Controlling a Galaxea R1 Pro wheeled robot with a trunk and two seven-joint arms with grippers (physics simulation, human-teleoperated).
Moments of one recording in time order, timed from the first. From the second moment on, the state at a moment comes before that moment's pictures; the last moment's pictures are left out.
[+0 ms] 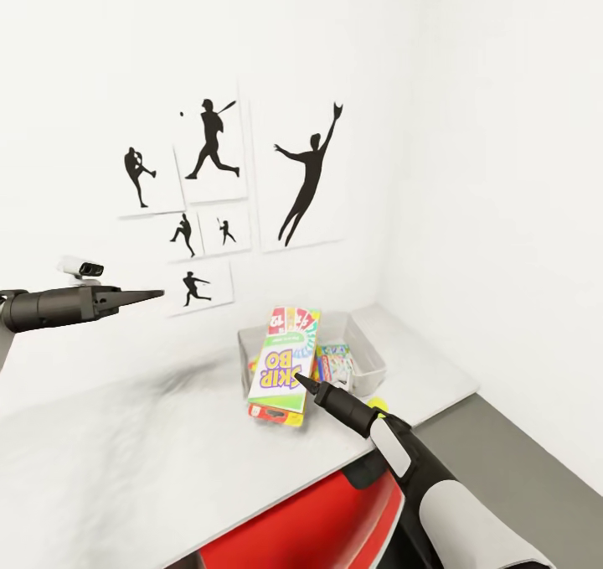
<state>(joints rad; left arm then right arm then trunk) -0.84 0.52 0.14 -1.28 0.32 1.02 -1.50 -0.68 0.09 0.16 -0.56 -0.70 0.25 0.71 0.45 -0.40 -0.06</state>
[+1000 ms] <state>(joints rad) -0.84 0.52 0.14 -1.28 0.32 1.02 -1.50 -0.68 0.09 0.16 -0.56 -0.70 0.25 0.71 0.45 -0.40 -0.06</state>
